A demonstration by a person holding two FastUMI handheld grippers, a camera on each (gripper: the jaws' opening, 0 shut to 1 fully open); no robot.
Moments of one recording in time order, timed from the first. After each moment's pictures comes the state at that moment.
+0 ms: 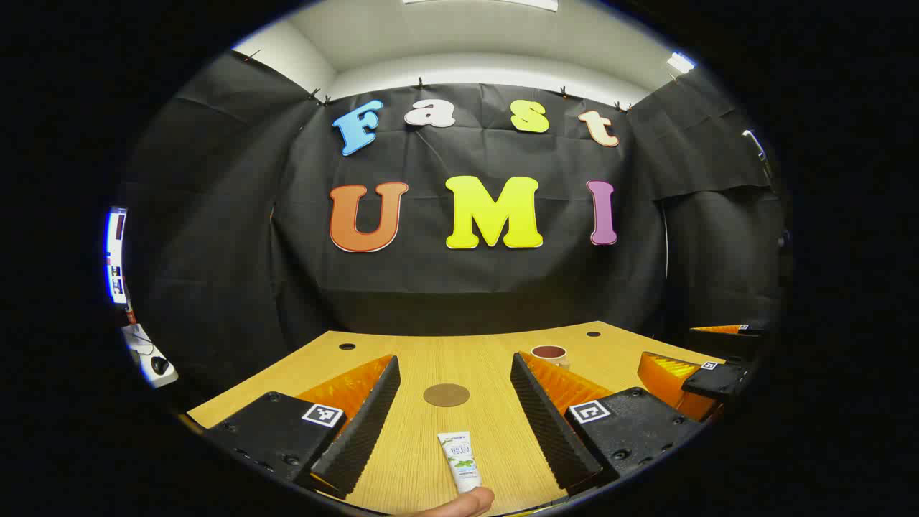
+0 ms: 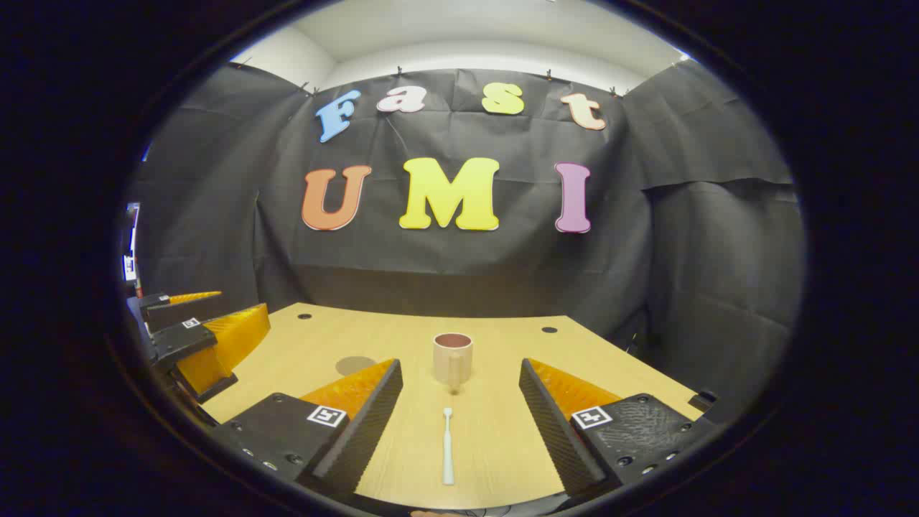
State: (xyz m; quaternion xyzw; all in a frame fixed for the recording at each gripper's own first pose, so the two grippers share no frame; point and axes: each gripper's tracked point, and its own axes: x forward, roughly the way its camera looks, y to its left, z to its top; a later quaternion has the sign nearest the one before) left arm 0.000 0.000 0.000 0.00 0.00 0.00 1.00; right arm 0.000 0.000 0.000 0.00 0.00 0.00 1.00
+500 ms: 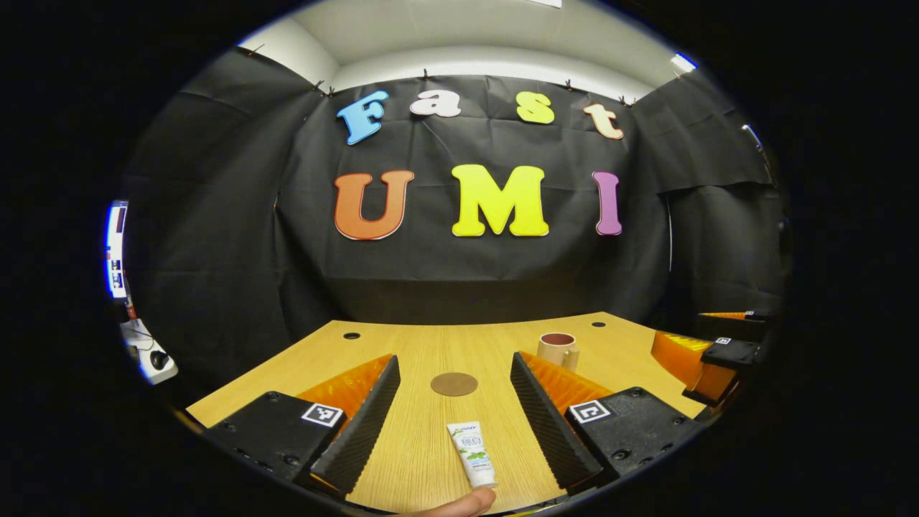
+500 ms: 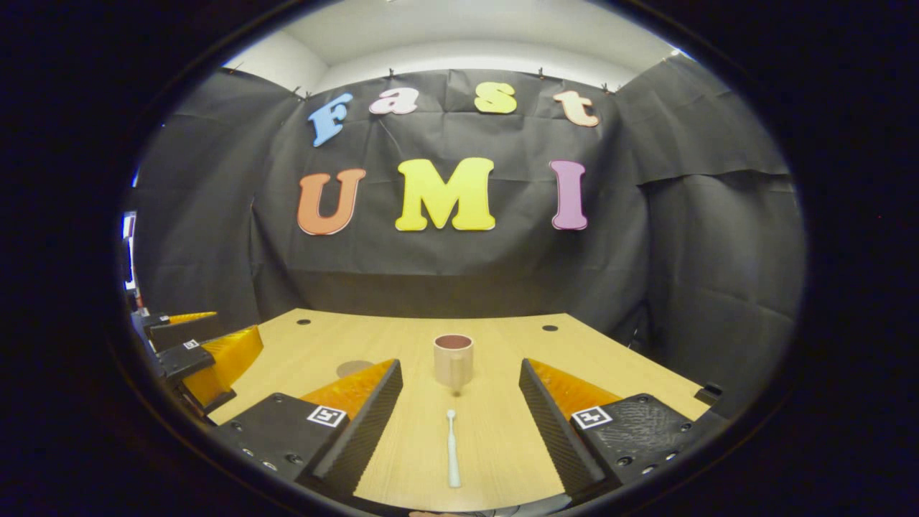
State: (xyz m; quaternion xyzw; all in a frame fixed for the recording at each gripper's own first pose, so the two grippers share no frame) left arm 0.000 0.012 -0.023 -0.01 0.02 0.01 1.00; right arm 0.003 0.004 -0.003 0.02 0.00 0.00 1.00
